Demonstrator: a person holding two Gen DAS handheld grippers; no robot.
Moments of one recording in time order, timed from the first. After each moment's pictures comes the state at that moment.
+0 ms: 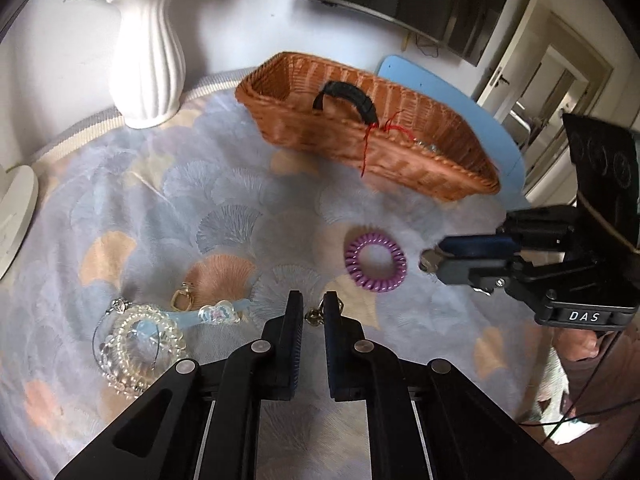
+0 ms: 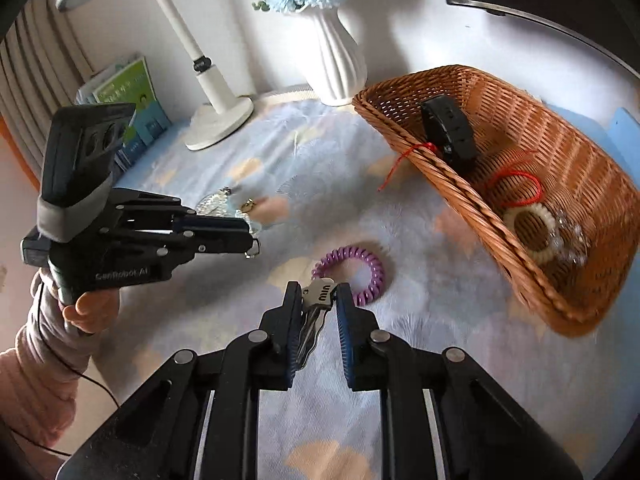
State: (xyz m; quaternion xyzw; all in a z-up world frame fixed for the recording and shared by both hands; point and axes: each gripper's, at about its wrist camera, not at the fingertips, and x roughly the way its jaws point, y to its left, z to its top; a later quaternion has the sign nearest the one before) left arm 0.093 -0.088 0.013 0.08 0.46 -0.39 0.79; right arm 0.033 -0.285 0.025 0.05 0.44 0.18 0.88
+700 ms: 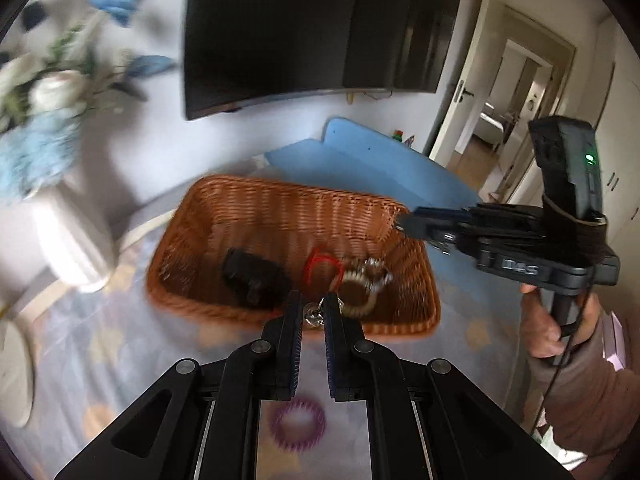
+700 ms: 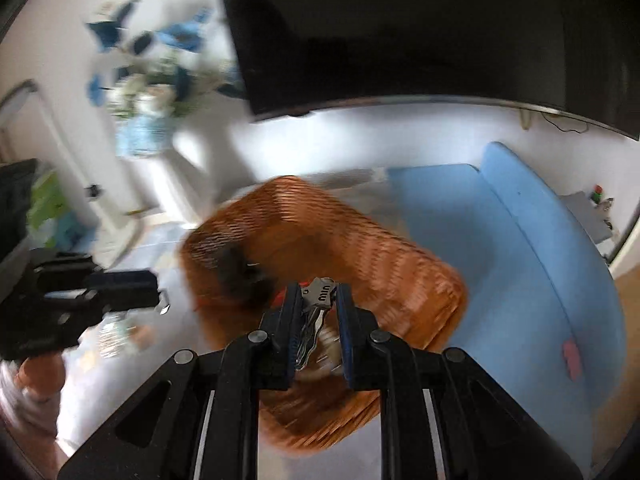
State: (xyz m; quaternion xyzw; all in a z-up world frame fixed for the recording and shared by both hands) left arm 0.120 -0.216 0.098 0.11 0.39 -0.44 0.80; right arm 0.084 -0.436 0.089 0.08 0.36 0.00 0.93
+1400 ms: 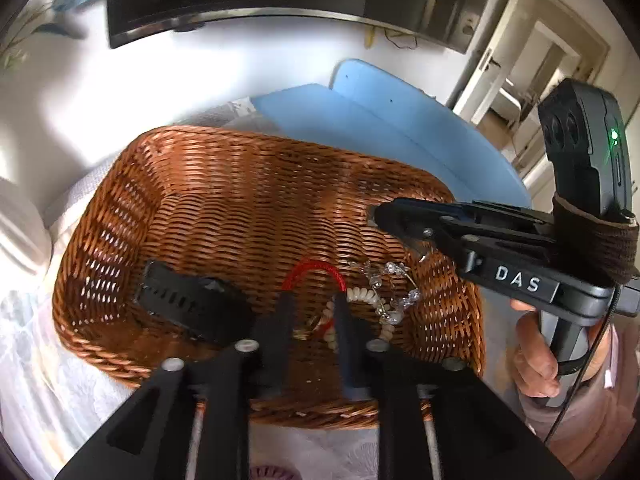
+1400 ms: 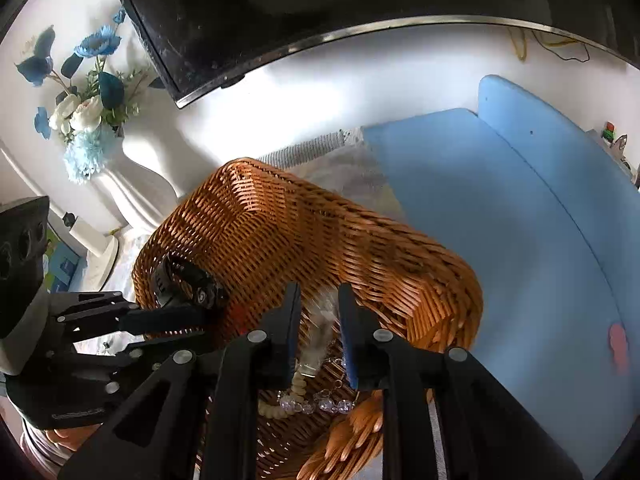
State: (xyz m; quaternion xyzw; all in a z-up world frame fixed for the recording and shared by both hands) left arm 0.157 -0.292 0.039 0.12 0.47 -0.41 0.77; right arm 0.126 -0.473 0.042 0.17 0.39 0.01 0.90
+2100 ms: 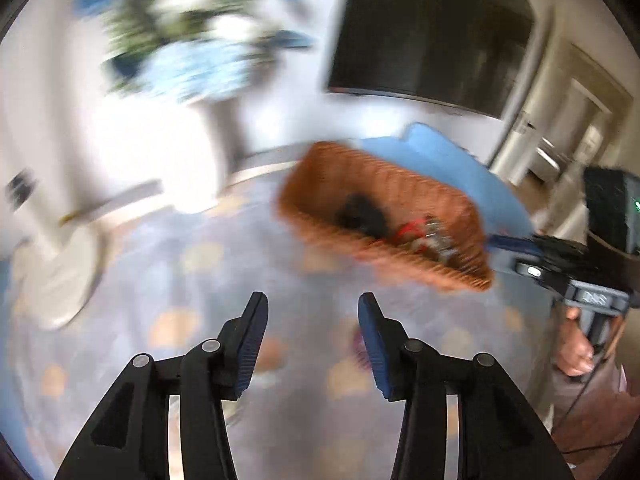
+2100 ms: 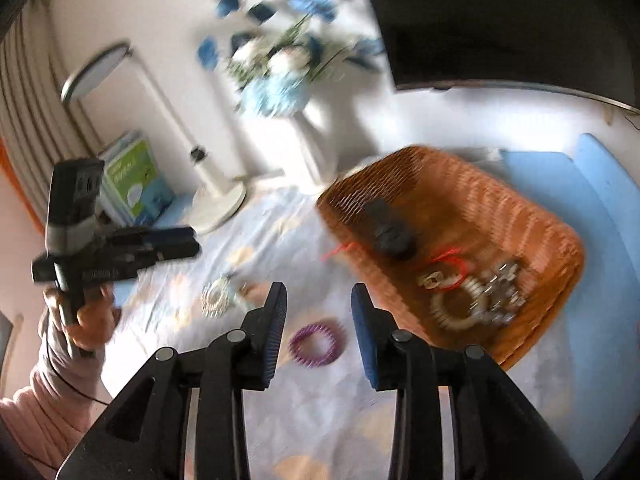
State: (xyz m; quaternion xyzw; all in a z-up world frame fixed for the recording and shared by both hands) left arm 0.105 -0.072 0.093 0.05 0.41 -0.32 0.85; right arm 0.033 -0.337 0.093 0.10 0.37 0.17 0.91
